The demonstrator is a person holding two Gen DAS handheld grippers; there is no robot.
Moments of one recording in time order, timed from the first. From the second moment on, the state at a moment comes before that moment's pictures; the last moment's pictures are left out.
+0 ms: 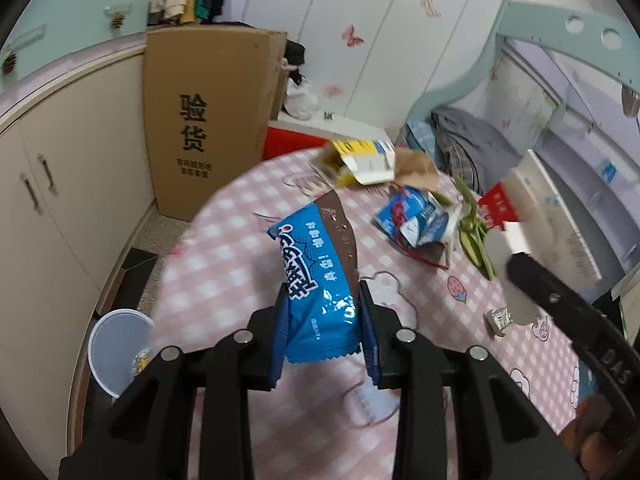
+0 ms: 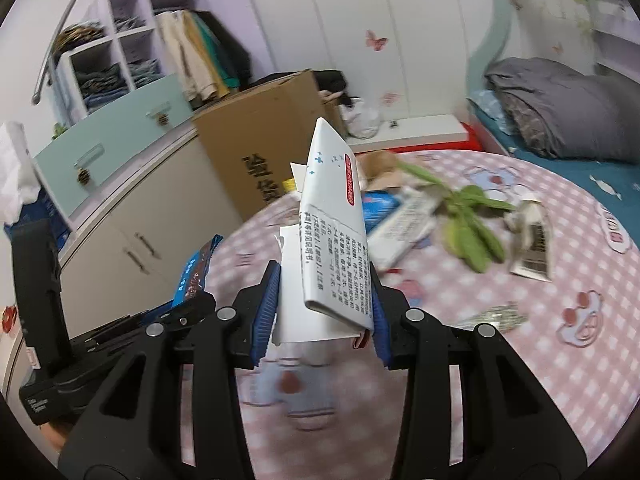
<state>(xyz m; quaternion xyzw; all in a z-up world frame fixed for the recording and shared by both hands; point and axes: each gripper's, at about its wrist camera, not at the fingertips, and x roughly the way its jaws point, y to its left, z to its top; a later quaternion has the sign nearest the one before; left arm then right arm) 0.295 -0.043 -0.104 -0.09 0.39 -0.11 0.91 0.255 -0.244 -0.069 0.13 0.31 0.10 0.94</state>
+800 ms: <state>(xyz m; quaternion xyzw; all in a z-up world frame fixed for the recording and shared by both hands) 0.248 0.235 -0.130 -0.22 0.35 0.10 0.90 0.293 0.052 -0.103 0.04 0.38 0.29 0.88</state>
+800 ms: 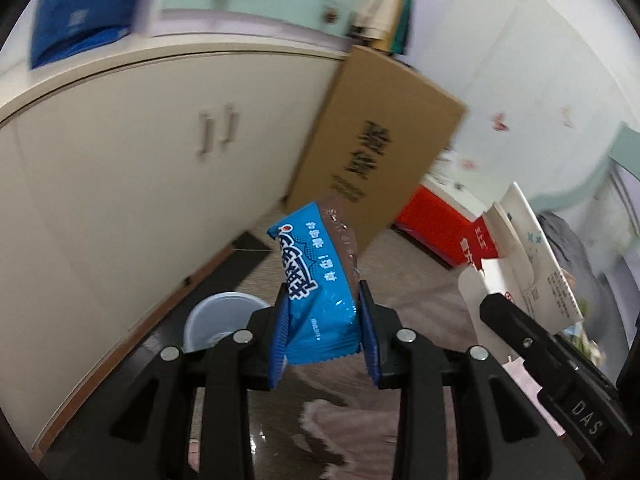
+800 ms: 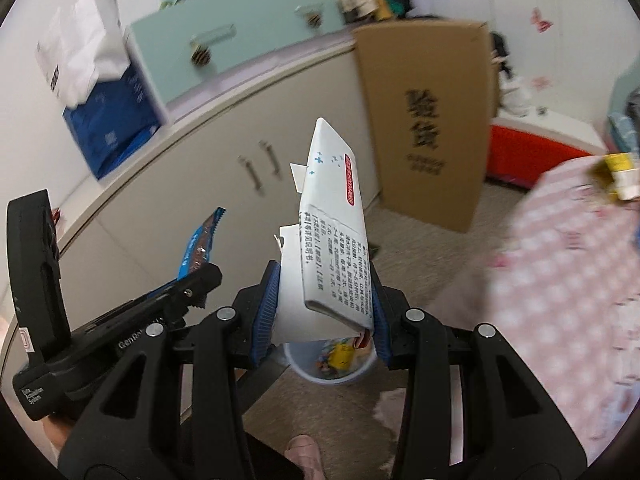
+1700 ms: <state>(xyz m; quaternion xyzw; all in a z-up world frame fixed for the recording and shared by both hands) 0.280 0.297 -0.213 -0.22 0.44 0.16 0.86 0.334 0.097 -0.184 0.04 0.43 0.27 0.86</state>
